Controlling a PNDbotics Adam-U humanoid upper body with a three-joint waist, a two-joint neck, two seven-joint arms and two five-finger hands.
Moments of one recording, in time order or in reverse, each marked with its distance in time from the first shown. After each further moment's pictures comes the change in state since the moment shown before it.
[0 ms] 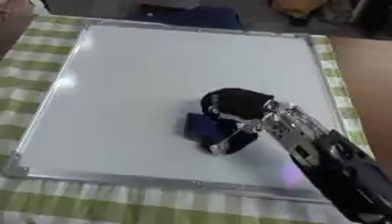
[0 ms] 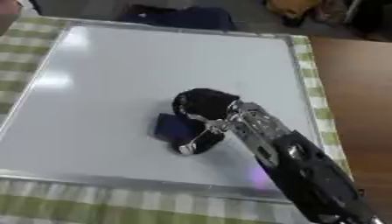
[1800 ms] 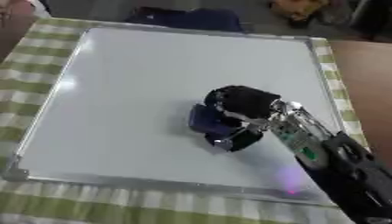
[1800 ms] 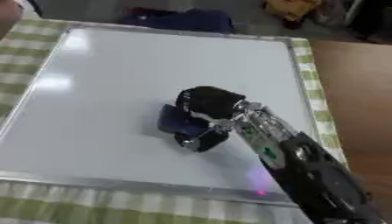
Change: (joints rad) left arm -0.005 0.000 -0.006 0.000 0.005 0.002 -0.001; right arm 0.010 -0.036 -0.021 -0.060 -0.052 0.022 -0.027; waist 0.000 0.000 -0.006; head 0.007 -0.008
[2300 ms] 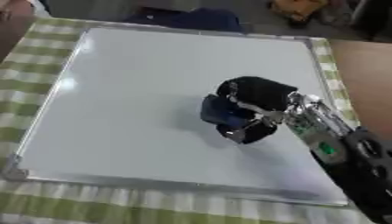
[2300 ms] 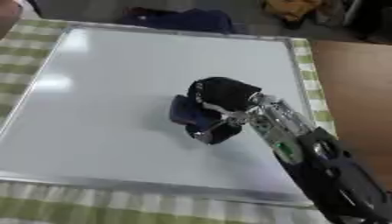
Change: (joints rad) left arm 0.000 0.000 0.000 0.000 0.000 0.001 0.000; right arm 0.009 -0.070 -0.037 -0.032 -0.017 0.013 -0.011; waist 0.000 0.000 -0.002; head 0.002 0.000
